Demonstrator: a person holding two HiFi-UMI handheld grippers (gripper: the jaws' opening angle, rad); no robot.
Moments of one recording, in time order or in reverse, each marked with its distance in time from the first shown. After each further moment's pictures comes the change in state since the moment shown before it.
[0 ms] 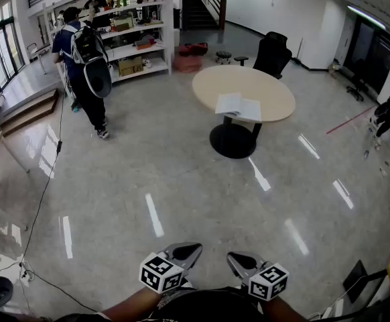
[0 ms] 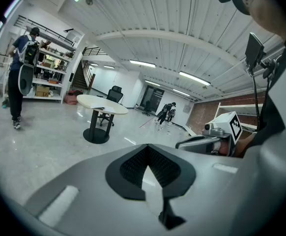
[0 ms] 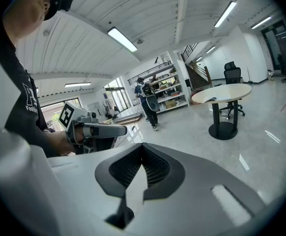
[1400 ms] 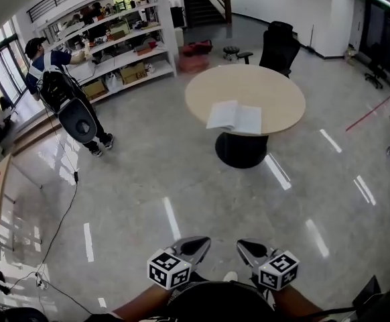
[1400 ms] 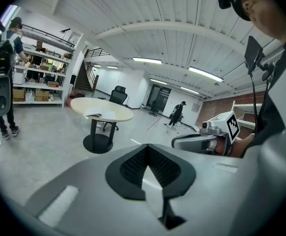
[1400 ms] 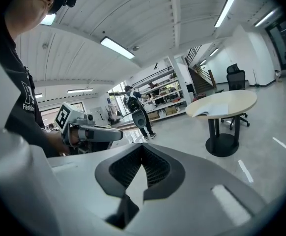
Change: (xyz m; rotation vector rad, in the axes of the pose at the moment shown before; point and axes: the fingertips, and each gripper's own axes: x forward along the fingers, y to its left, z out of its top) left arm 0.231 0.060 0.138 0.021 -0.009 0.093; right arm 0.028 -0.255 0.145 -0.045 -0.062 0.080
